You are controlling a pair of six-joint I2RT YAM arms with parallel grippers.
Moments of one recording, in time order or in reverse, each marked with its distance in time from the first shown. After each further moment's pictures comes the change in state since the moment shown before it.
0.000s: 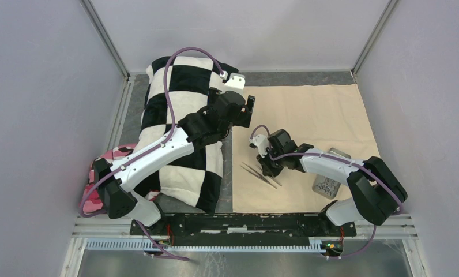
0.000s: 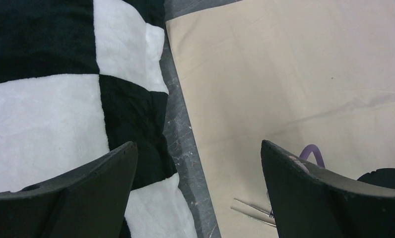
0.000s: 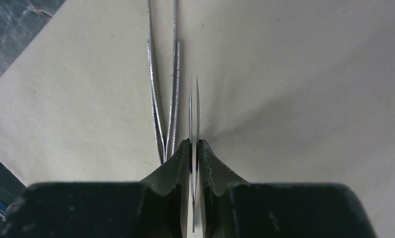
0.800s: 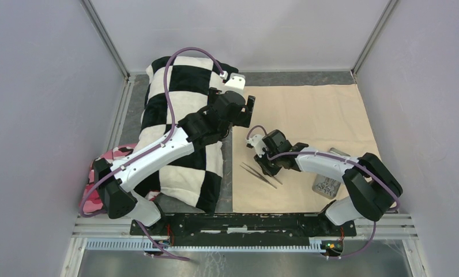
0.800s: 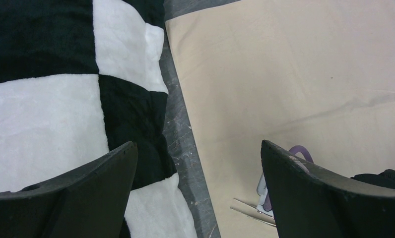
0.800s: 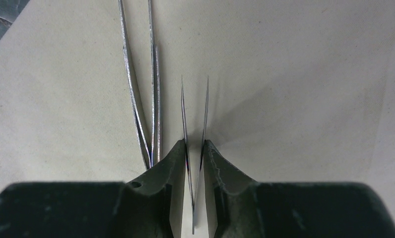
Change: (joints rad) left arm 0.000 0.000 0.000 0.000 0.002 0.000; right arm 0.048 0.034 0.027 -0.028 0.134 0.022
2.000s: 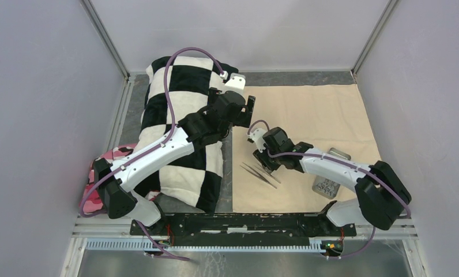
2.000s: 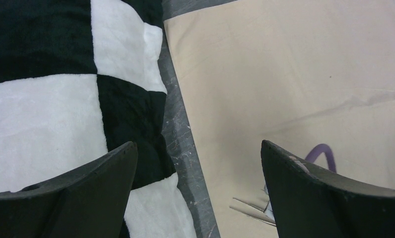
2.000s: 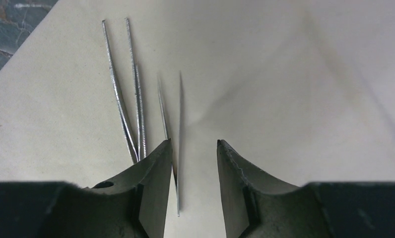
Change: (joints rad) left arm 0.000 0.000 0.000 0.000 0.006 0.000; right arm 0.031 -0.055 0.036 -0.020 0.131 0.019
